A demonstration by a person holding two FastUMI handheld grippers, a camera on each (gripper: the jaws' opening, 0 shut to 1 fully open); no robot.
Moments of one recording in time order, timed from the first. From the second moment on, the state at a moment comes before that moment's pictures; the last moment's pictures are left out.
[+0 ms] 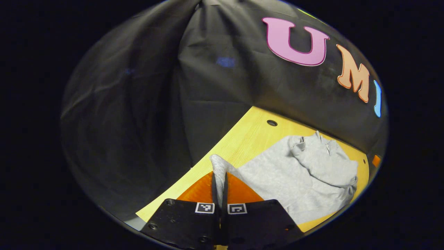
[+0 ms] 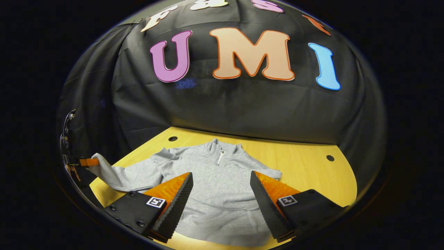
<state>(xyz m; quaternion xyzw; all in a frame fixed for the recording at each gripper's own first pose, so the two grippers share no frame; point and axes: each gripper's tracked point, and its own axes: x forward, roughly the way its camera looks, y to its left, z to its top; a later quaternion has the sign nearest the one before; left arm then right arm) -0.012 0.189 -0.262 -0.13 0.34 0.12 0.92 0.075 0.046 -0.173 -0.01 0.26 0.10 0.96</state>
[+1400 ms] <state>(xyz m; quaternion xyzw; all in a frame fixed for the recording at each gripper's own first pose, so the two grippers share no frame) 0.143 -0.107 -0.132 -0.07 0.24 -0.14 0.96 -0.042 -0.144 -0.180 0.04 0.27 -0.06 0.96</state>
